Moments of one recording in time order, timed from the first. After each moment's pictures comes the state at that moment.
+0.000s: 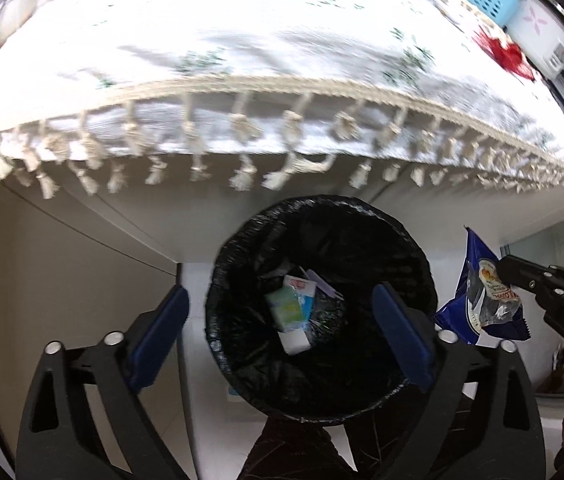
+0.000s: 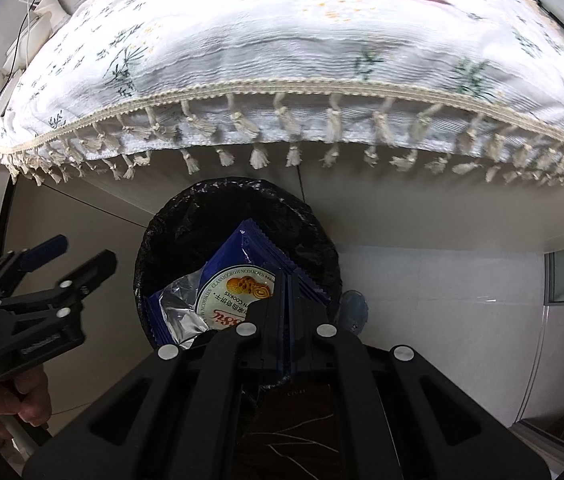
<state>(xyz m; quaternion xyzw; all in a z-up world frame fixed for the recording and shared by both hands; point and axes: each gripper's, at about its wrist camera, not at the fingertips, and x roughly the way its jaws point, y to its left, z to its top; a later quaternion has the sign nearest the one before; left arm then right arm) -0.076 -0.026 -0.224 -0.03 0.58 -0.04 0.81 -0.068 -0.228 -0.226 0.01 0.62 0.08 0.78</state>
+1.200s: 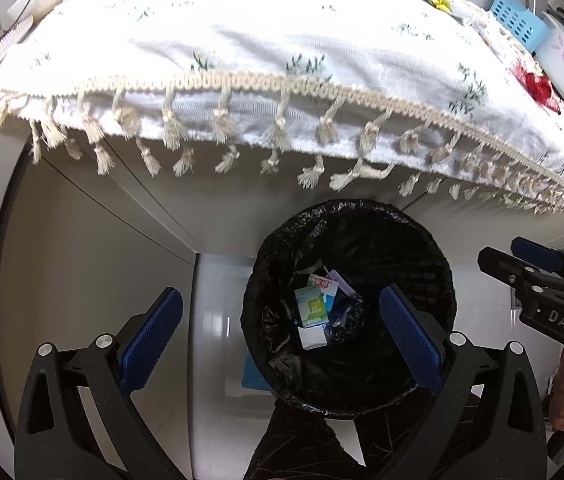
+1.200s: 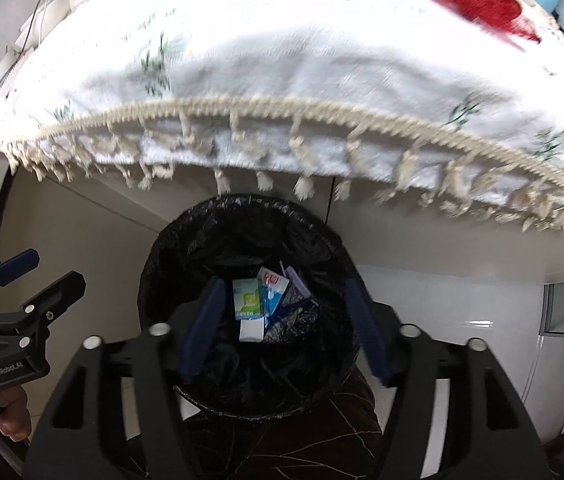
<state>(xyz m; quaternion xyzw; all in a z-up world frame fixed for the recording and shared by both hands) -0.084 0.009 -0.214 -0.05 0.58 0.00 0.81 -0.052 -0.196 -0.219 -0.01 0.60 0.10 0.80</state>
